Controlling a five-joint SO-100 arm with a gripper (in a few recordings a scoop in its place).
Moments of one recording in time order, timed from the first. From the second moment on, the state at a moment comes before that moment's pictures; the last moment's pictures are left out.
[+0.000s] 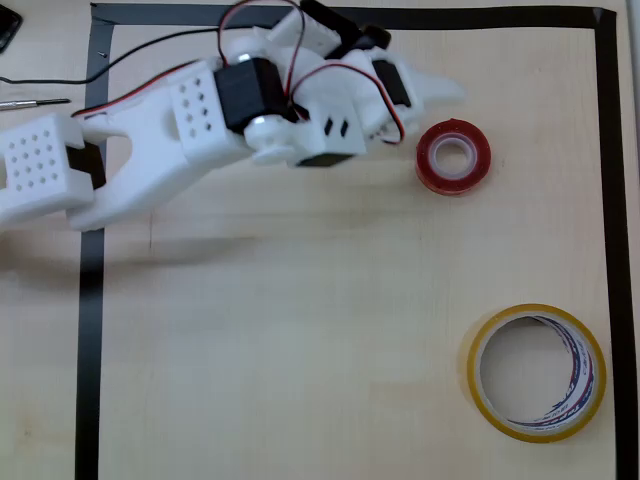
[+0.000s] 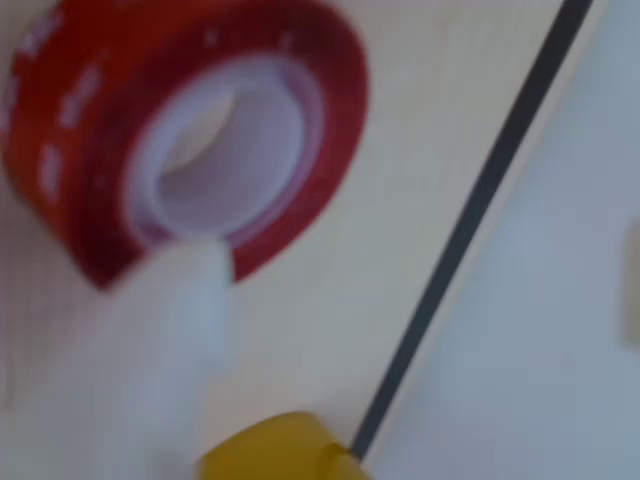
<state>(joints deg) -13.1 15.8 -10.5 75.8 -9.1</state>
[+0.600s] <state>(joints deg) -10.7 12.7 -10.5 74.9 -7.2</state>
